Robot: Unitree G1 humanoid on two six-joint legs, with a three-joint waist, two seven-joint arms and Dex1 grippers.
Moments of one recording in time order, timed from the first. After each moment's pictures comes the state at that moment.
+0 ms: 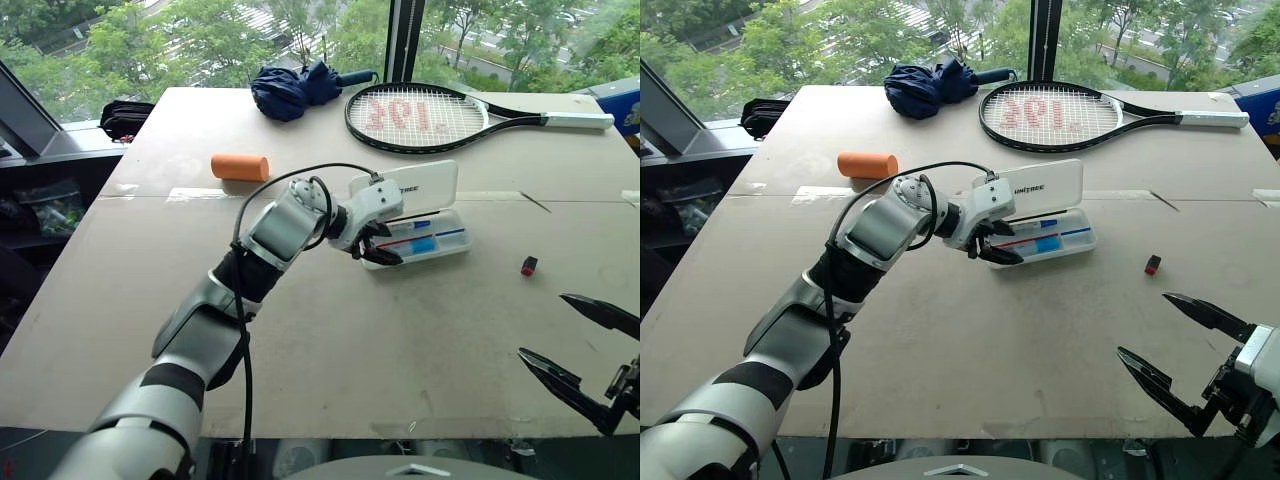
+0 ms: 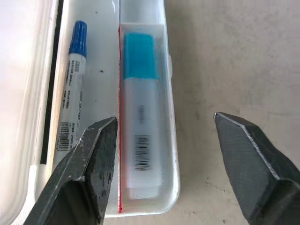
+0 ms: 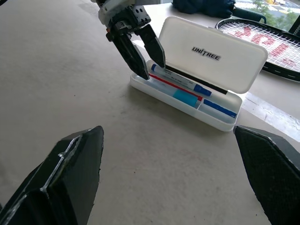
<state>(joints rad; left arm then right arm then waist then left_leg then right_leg) -0.95 0.42 -0.45 0.10 -0.12 0.87 -1.13 0.75 -0.62 -0.75 -0.89 0.74 0.28 0.88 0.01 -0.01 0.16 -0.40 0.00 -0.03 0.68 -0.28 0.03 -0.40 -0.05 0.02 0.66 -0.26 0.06</state>
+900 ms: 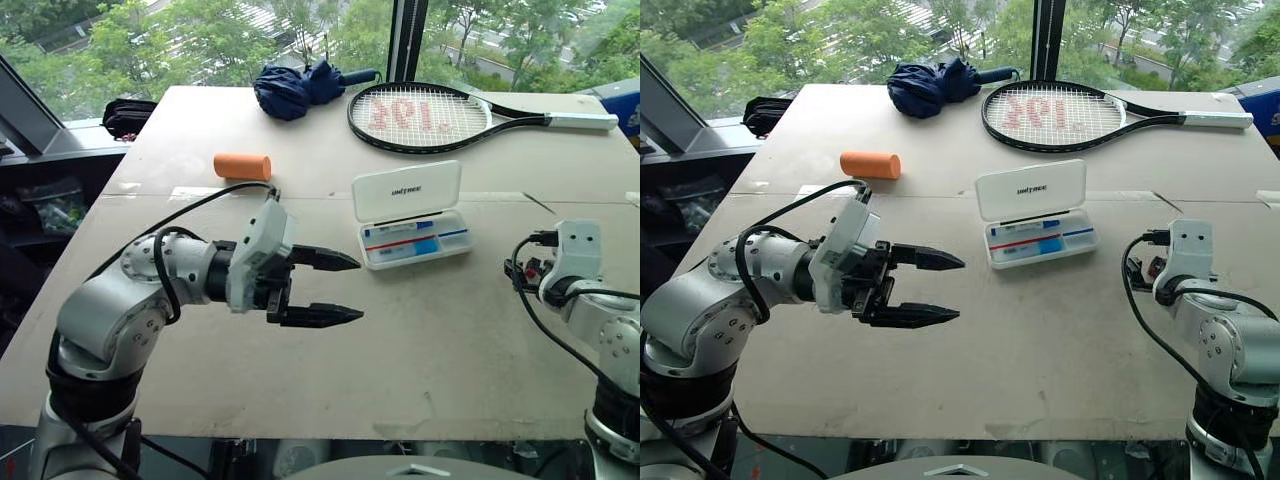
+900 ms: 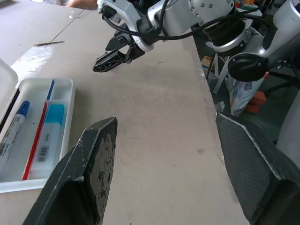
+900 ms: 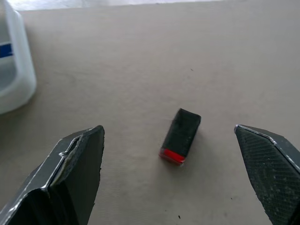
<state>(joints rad) -0.38 0.76 0.08 -0.63 -0.77 0.85 -1.15 -0.25 -0.36 -0.38 -0.53 0.42 1.43 -0.16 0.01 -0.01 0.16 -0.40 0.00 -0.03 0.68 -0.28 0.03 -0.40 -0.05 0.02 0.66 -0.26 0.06</state>
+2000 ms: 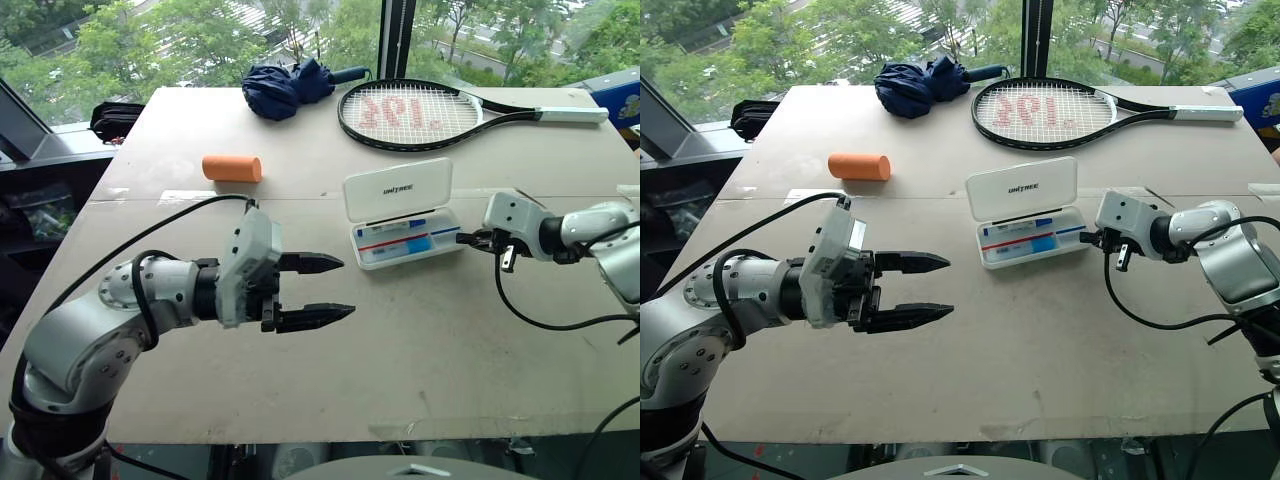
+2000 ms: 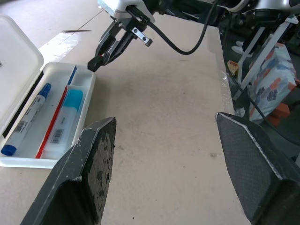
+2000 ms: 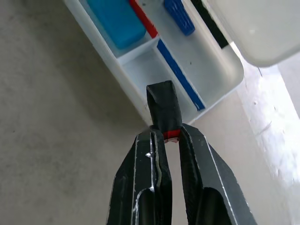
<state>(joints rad) -0.20 0.85 0.19 -0.73 -0.93 0.86 -0.89 -0.68 -0.92 0.35 0.09 0.08 0.38 1.09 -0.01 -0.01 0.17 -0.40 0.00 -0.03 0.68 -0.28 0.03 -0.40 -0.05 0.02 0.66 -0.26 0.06</state>
